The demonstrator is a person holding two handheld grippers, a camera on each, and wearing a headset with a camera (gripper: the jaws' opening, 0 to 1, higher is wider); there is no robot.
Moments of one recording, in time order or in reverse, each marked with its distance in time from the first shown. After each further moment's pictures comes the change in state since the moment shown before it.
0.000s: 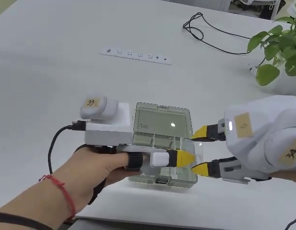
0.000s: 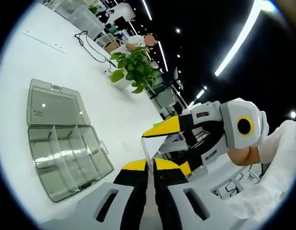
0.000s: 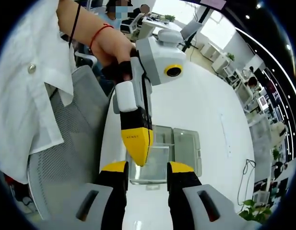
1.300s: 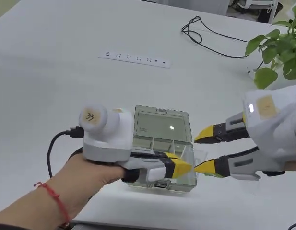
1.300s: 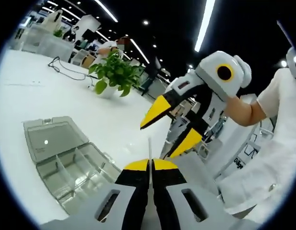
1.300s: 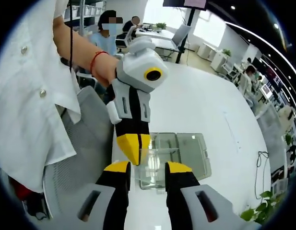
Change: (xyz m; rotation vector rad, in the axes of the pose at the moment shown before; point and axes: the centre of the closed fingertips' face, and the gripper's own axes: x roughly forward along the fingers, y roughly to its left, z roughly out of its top) left arm -0.002 -0.004 -0.011 0.454 0.071 -0.035; right arm -0.022 -0.002 0.009 0.167 -0.141 0.125
